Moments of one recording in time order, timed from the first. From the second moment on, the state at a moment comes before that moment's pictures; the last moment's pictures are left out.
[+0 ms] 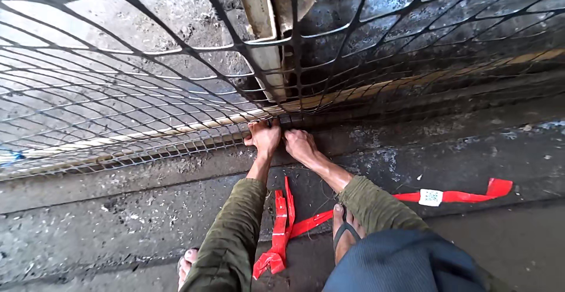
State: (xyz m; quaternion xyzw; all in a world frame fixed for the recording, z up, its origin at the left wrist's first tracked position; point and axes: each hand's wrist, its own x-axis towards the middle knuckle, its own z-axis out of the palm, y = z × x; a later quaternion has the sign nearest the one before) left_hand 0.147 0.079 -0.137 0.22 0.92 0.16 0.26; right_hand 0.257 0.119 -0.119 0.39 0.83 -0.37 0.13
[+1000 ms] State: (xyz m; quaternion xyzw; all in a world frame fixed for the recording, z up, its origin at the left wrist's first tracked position) left_hand 0.152 0.073 -0.158 0.28 0.94 0.12 0.16; right_hand 0.268 0.111 -0.161 0.32 0.87 -0.38 -0.06
